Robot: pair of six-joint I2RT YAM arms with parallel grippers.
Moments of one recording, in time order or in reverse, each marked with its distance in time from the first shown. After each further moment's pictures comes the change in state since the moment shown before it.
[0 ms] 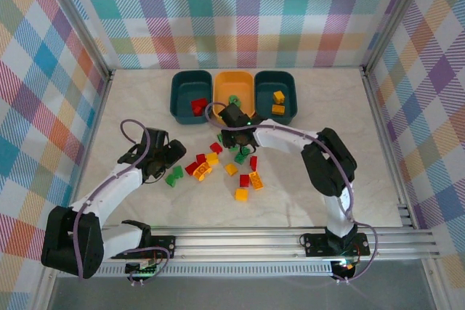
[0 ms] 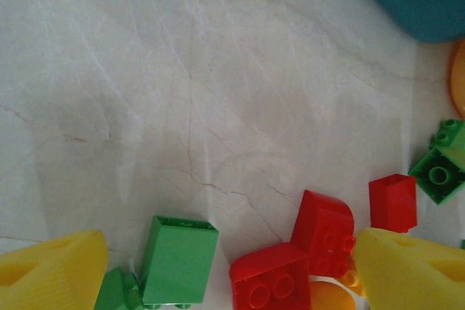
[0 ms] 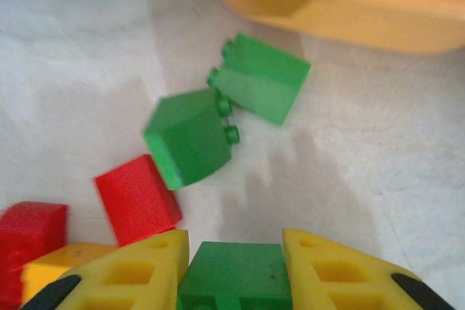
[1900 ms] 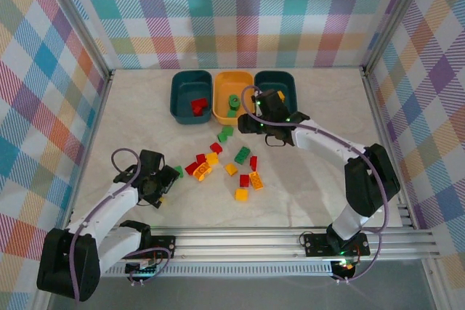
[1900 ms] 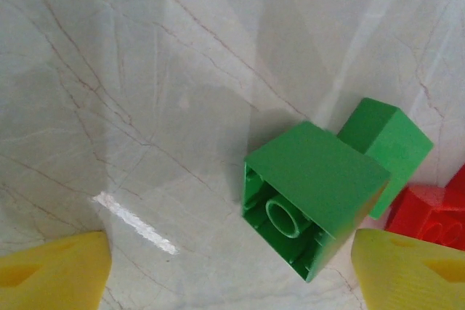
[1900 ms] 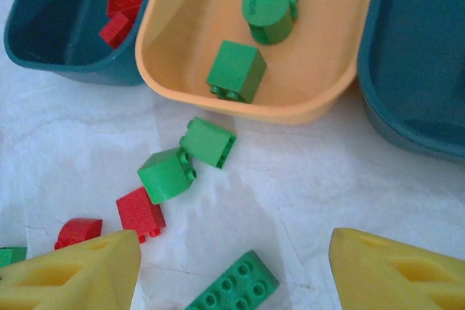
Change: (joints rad) left arm 0.027 -0.153 -0.211 -0.161 0.107 -0.293; right arm -0.177 -0.316 -0.248 0.152 -0.135 -0.061
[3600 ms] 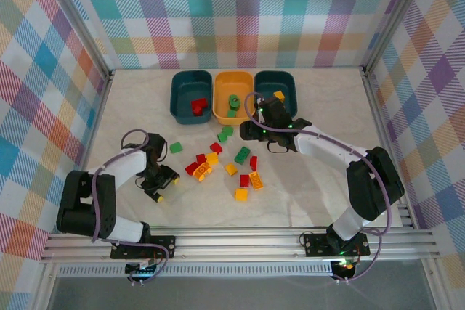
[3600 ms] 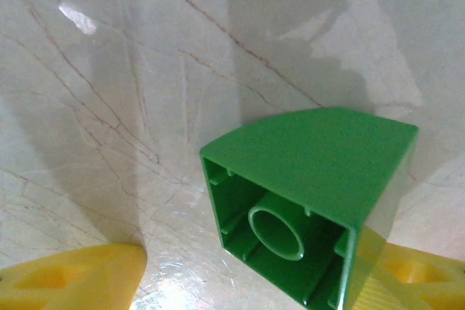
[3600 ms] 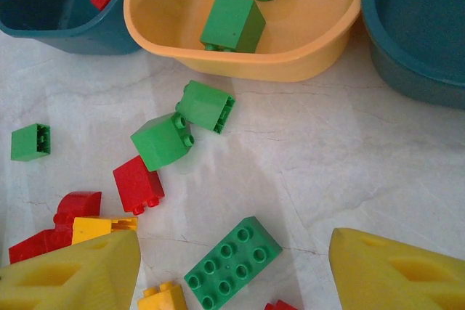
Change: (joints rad) left arm 0.101 0.436 0.262 -0.208 0.059 0.167; right arm 0.000 -0.033 -0.091 0.034 -0.039 0.040
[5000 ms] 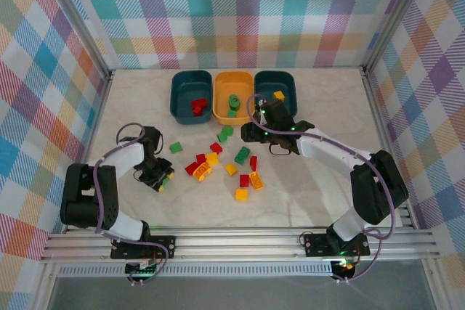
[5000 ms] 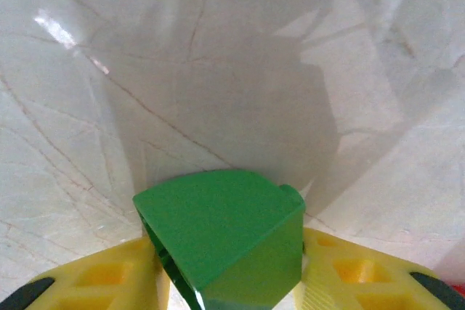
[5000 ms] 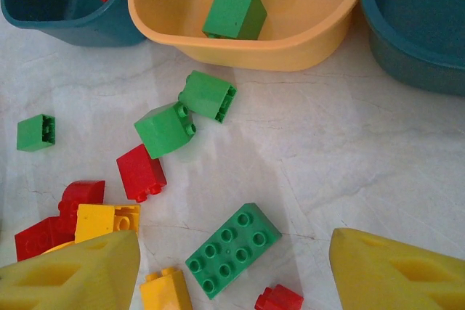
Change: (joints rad) left arm 0.053 0.051 0.077 0.013 -0.005 -0.004; right arm 0.000 -0.038 -0.035 0.000 -0.010 -0.001
